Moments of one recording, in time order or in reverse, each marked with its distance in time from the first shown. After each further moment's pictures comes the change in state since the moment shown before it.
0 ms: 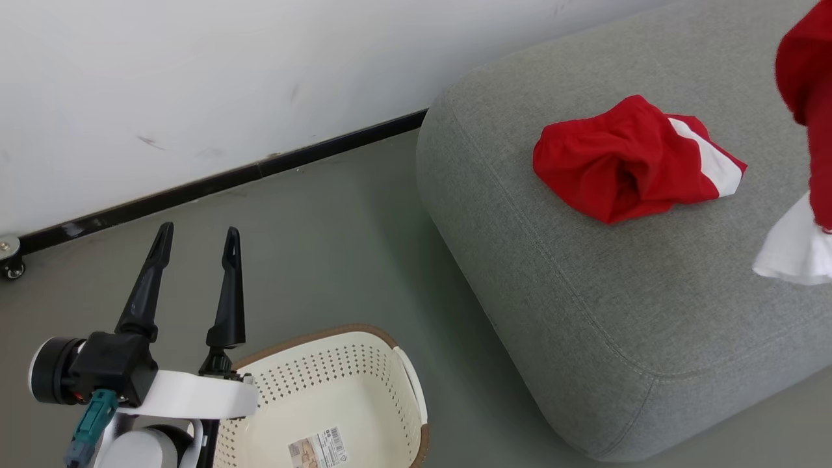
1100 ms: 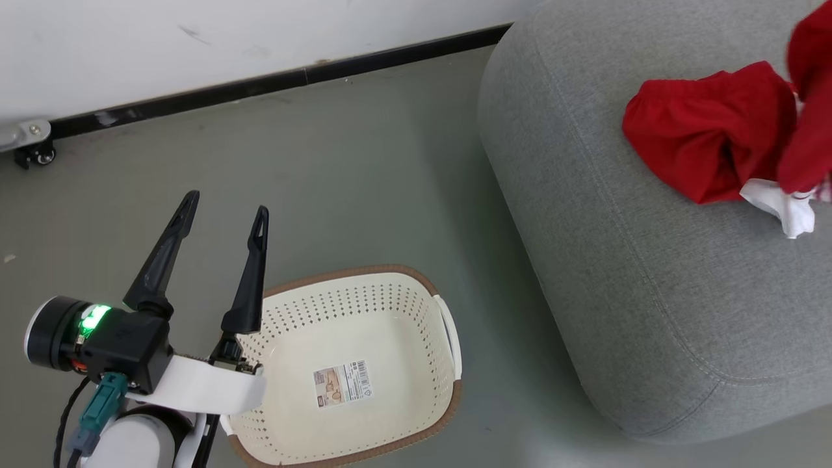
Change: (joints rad) left arm -0.037 0.060 -0.055 -0.129 0.050 -0.030 0.099; right arm -0.073 0.008 0.019 0.298 -0.063 0.000 -0.037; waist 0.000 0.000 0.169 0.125
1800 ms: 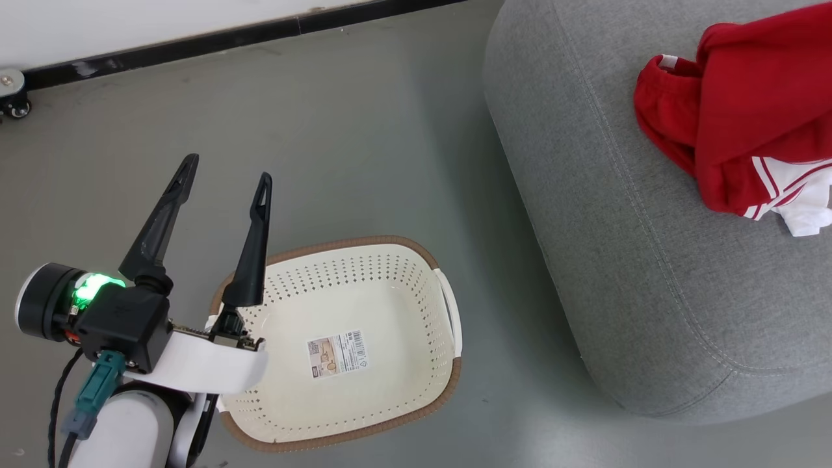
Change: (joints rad) left arm -0.075 0.003 -0.011 -0.022 0.017 -0.007 0.024; right arm 0.180 0.100 0.067 0.176 0.008 0.000 -0.143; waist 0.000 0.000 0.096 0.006
